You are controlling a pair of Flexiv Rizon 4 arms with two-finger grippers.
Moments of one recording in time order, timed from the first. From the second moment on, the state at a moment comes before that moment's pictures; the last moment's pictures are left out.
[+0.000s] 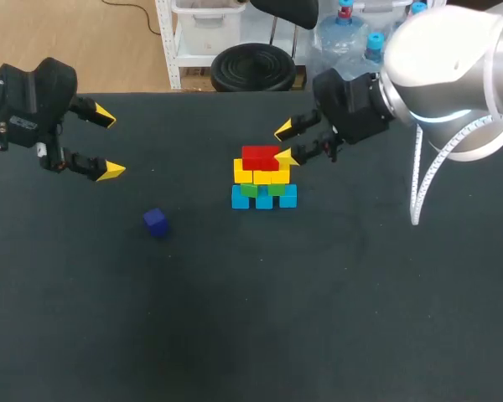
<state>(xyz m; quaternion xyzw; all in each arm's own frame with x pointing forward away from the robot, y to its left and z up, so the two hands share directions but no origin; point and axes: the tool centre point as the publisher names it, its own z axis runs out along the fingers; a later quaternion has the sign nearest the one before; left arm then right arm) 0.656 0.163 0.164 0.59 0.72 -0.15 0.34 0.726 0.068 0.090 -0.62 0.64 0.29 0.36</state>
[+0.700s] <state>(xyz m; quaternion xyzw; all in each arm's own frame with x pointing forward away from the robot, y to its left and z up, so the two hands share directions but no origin) 0.656 0.163 0.164 0.59 0.72 -0.15 0.34 0.718 0.041 0.104 -0.61 0.64 0.30 0.37</state>
